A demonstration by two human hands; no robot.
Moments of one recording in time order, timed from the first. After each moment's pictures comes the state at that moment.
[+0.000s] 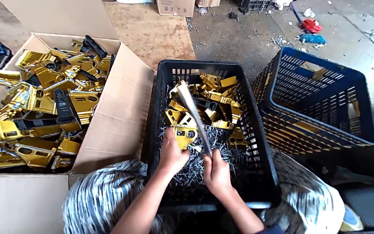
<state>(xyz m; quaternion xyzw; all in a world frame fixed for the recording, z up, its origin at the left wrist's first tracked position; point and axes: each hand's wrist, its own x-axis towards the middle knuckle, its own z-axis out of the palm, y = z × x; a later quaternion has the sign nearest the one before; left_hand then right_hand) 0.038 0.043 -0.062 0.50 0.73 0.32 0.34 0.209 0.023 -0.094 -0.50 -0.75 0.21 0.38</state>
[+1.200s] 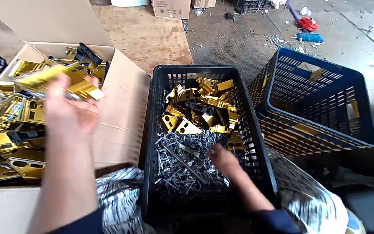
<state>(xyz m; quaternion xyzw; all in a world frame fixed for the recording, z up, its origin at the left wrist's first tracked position) -0.137 0.110 0.041 0.18 0.45 0.77 0.41 0.246 0.104 -0.066 -0.65 -0.67 0.36 -0.08</state>
